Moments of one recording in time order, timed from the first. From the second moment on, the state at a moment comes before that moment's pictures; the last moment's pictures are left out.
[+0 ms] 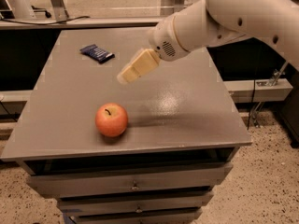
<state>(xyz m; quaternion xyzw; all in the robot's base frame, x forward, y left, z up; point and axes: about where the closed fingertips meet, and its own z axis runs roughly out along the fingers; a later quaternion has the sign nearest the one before) 0.577 0.031 0.945 -0.52 0.72 0.21 0.41</state>
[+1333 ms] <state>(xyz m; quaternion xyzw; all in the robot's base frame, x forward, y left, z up) 0.644 0.094 0.930 -0.49 0.67 0.25 0.50</state>
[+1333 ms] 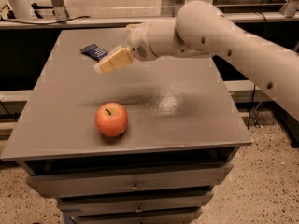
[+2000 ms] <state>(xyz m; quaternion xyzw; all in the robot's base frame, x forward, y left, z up) 0.686 0.147 0.915 -0.50 0.64 0.27 0.52</state>
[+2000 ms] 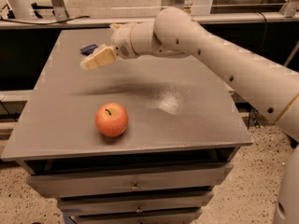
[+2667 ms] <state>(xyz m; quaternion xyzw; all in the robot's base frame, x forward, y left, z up) 0.717 0.163 0.882 -0.50 0.65 0.27 0.51</state>
